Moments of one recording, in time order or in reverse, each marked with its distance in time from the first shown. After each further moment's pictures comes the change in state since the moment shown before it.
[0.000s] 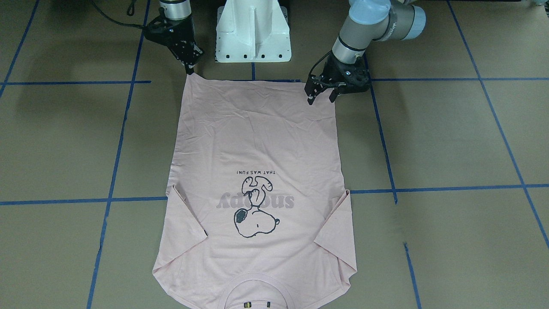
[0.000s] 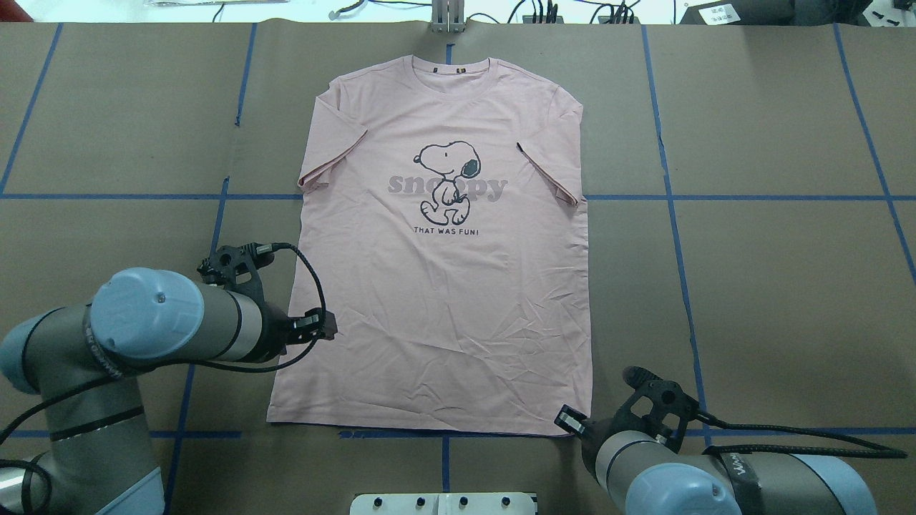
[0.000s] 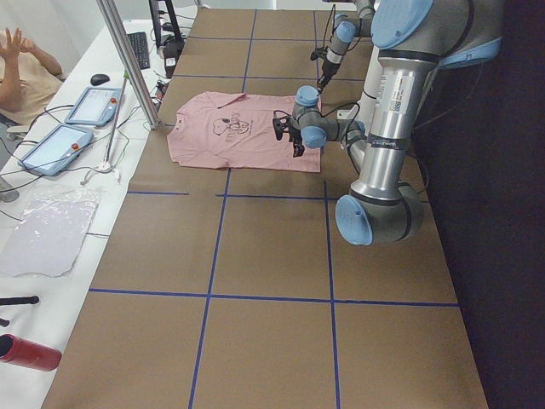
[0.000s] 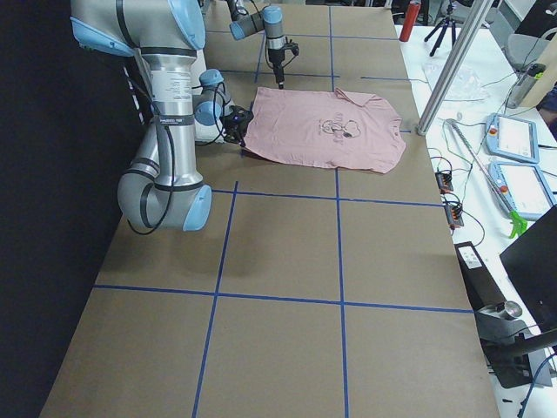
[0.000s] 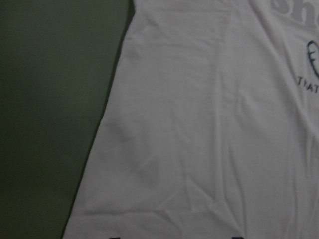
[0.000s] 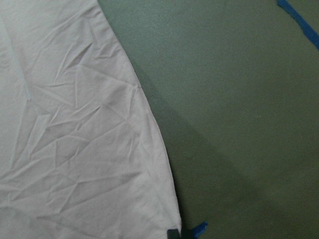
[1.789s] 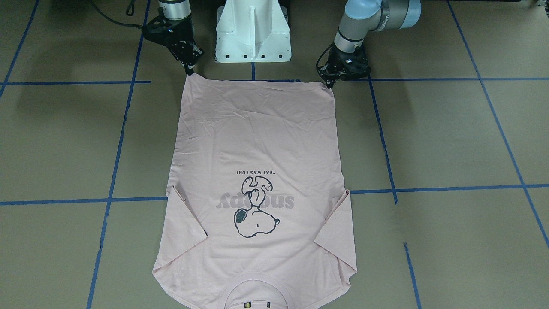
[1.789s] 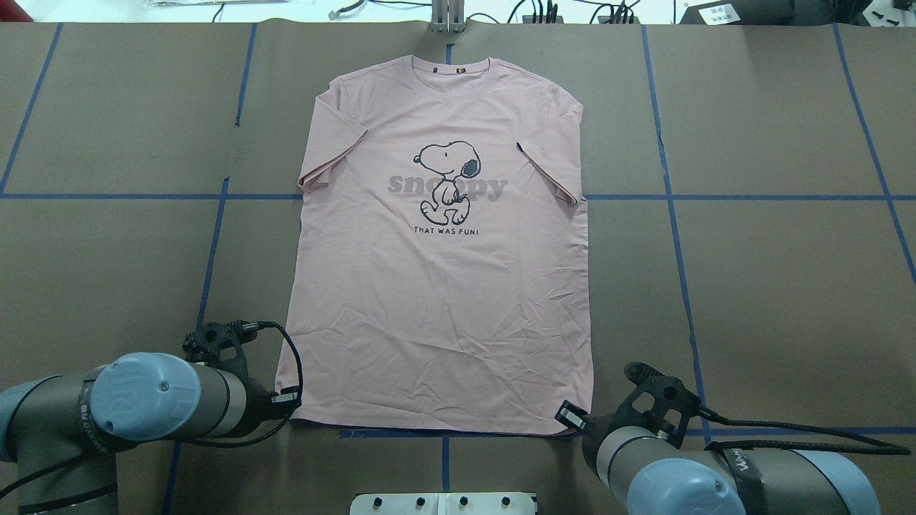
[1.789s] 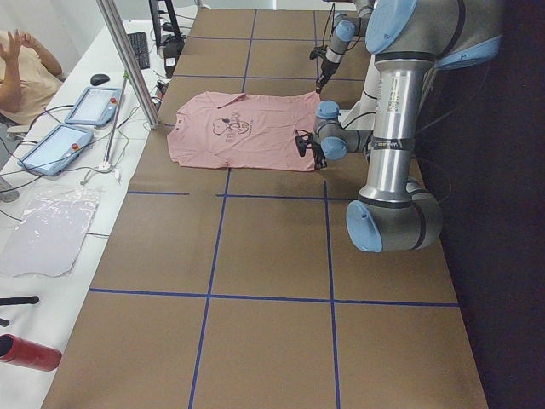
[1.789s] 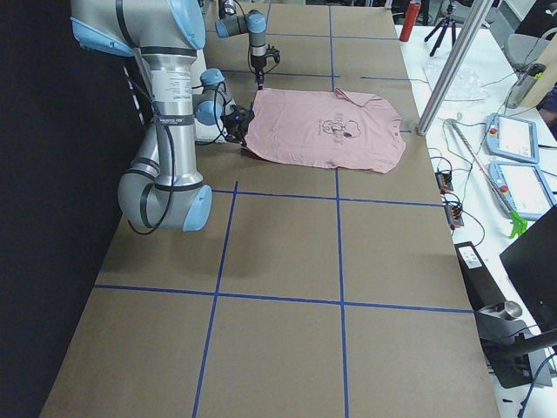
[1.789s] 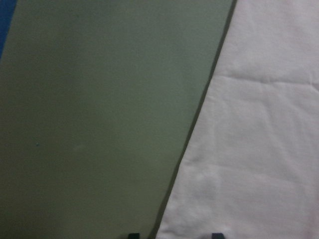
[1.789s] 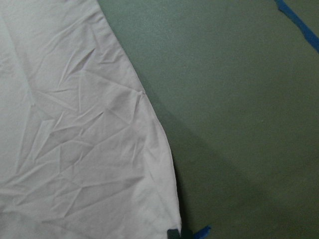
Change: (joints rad) left arm 0.135 0.095 -0.018 0.006 0.044 -0.062; right arm 0.008 0.000 0.006 0.000 0.000 0.000
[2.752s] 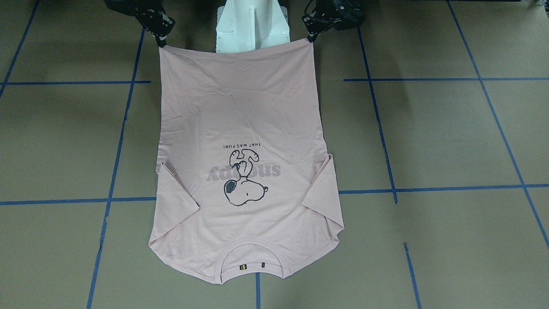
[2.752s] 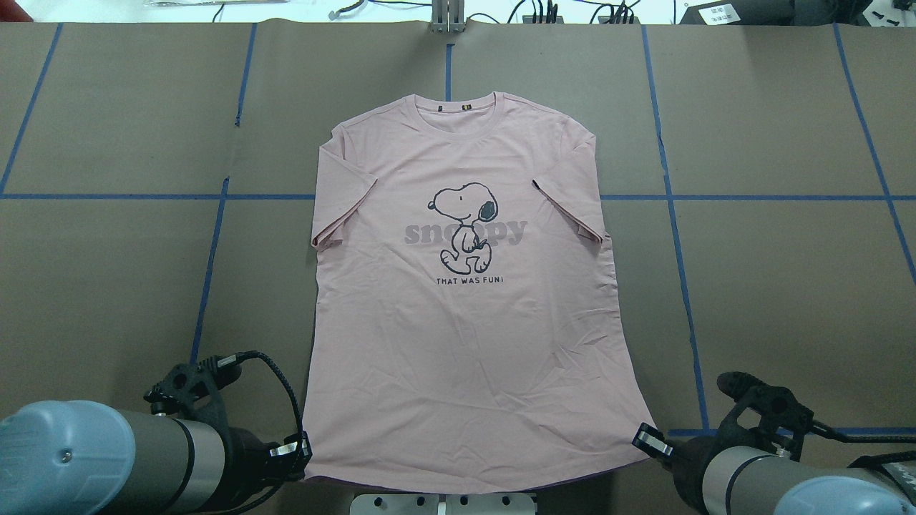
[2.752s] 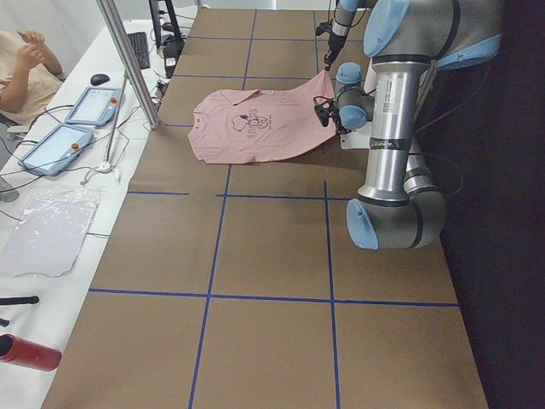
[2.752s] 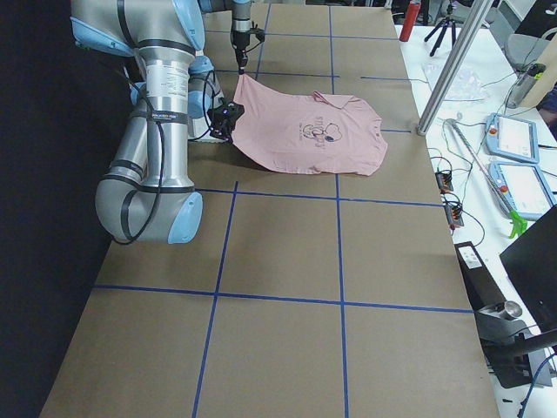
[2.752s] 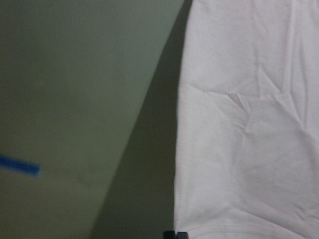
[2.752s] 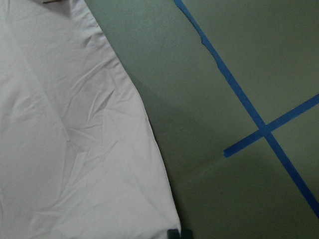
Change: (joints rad) left arm 0.110 -0.009 -0.321 0.164 -0.002 -0.253; right arm -0.027 -0.217 0.299 -0.074 0.069 -0.002
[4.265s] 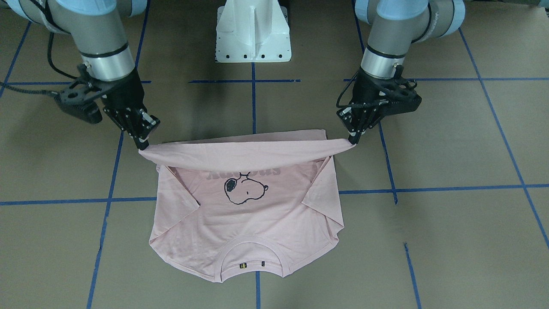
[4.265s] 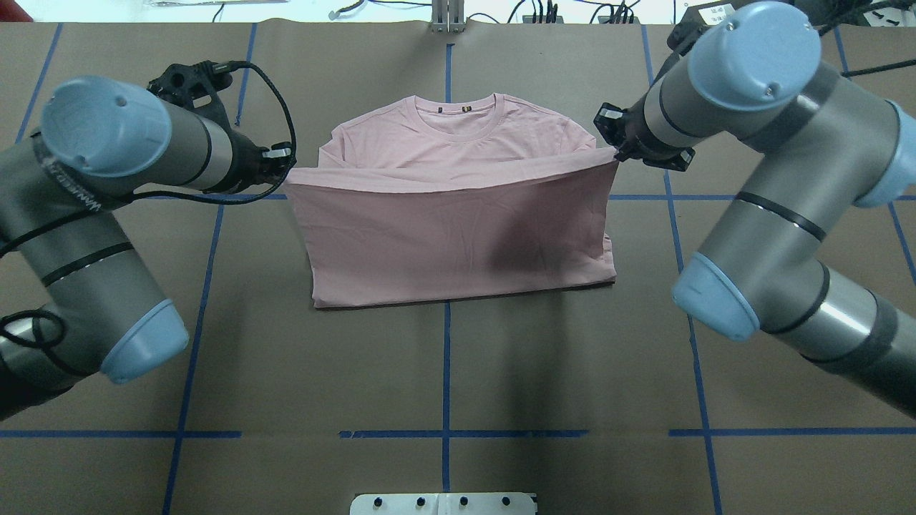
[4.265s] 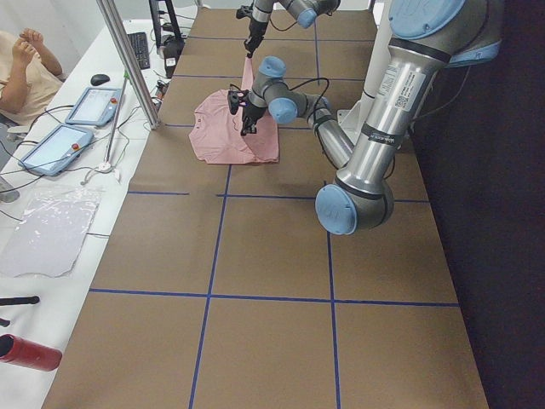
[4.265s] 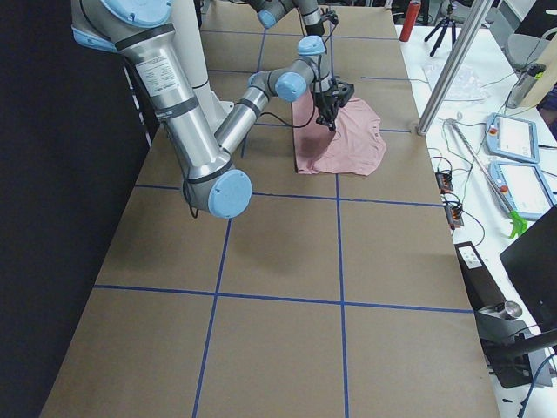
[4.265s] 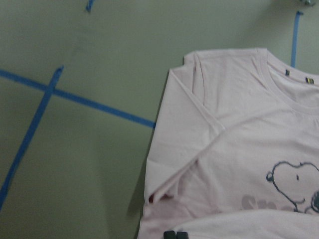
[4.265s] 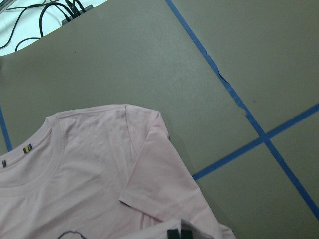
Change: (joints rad) left arm -0.591 -0.330 0.471 -0.037 -0.002 0.520; right arm 0.790 0.591 -0.602 -0.003 0.399 -0.599
